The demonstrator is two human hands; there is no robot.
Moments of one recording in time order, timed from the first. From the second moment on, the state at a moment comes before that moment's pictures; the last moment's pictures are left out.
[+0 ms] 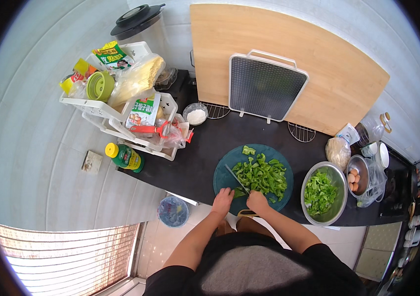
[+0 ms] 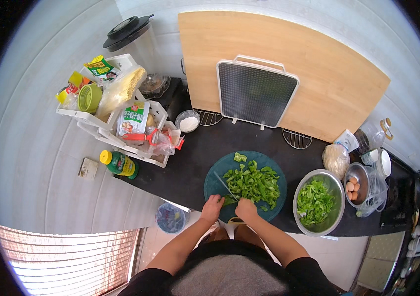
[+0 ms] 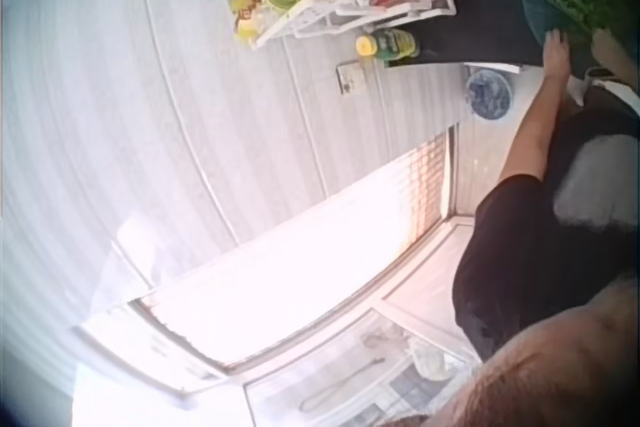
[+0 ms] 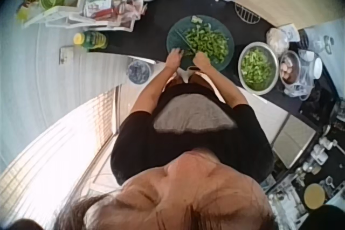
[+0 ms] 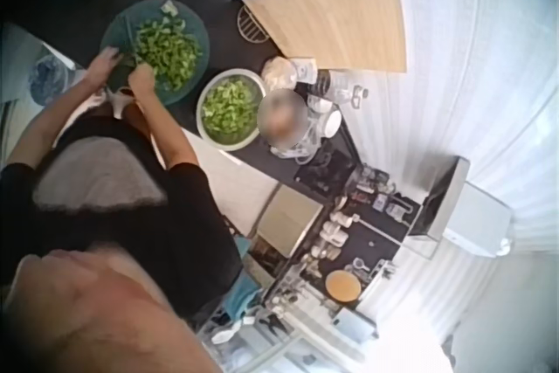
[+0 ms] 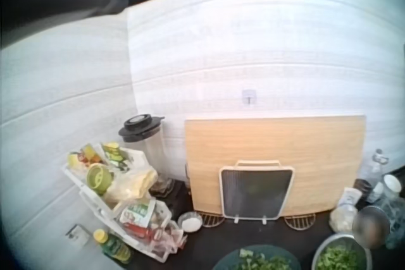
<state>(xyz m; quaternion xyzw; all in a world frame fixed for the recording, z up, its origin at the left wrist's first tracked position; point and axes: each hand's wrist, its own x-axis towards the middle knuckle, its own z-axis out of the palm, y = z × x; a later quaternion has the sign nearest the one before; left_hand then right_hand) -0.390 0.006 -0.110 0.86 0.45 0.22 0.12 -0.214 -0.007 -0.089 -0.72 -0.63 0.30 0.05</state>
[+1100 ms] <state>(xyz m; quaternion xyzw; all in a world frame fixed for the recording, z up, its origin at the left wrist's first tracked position) -0.391 0.009 -0.118 0.85 0.45 0.18 0.19 -0.206 -0.025 -0.055 -0.67 -0.67 0.32 0.02</state>
